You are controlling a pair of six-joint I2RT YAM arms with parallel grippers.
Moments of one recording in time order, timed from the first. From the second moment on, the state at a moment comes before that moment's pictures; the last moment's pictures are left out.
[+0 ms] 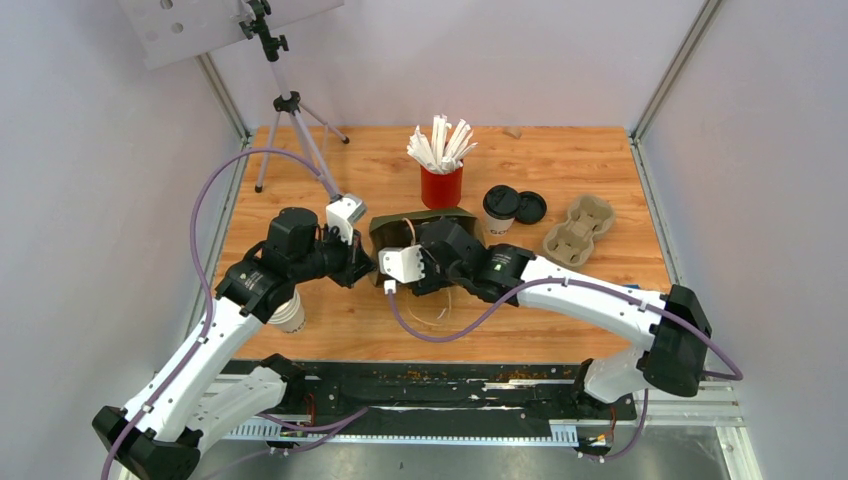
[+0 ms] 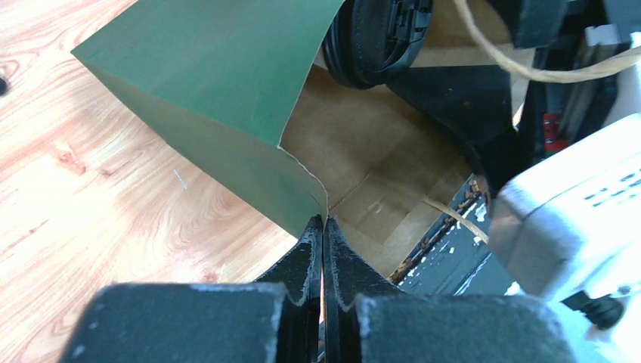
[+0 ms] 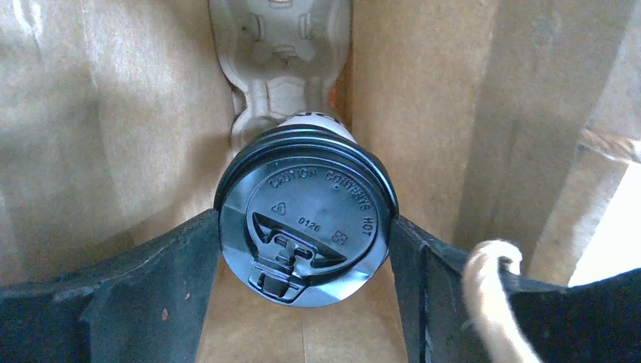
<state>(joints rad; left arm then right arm) -0.52 0.86 0.93 -0.64 0.34 -0.15 1.07 1.43 1.20 -0.46 0.28 -0.94</state>
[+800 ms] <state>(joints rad) -0.53 0.88 0.93 -0.58 0.51 -0.15 1.06 1.39 1.12 -0.41 0.26 -1.00</state>
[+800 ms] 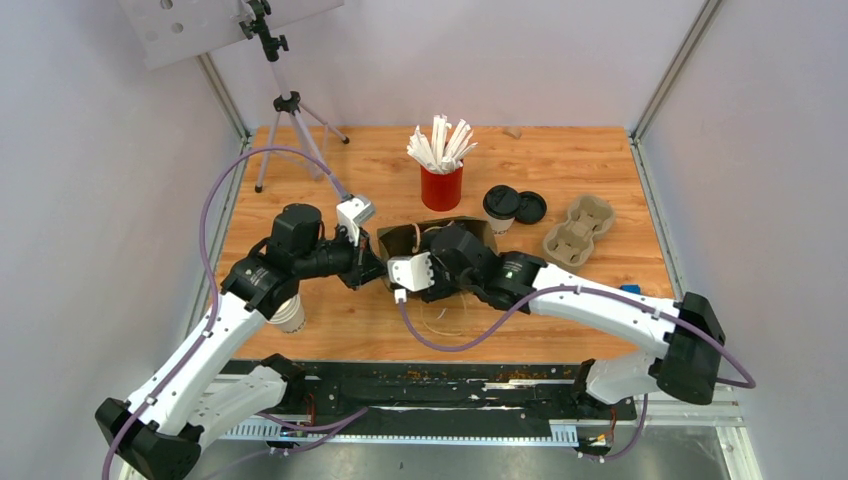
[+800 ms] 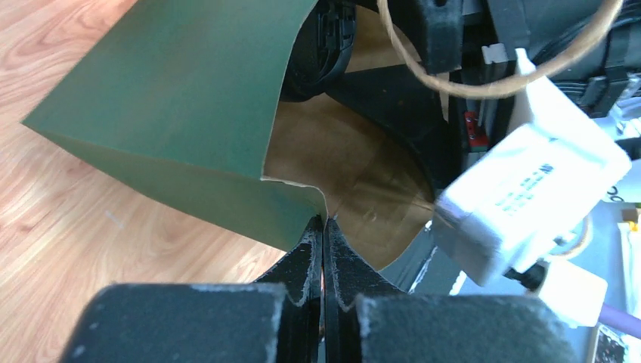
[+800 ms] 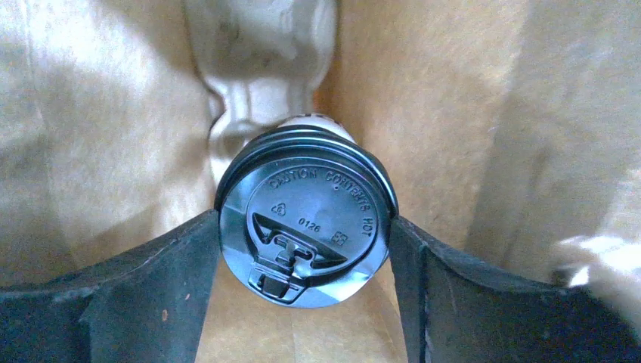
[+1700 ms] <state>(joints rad) -0.58 0.85 0.91 -0.60 0.57 -0.14 1.18 1.27 0.95 -0.50 0.36 -0.88</state>
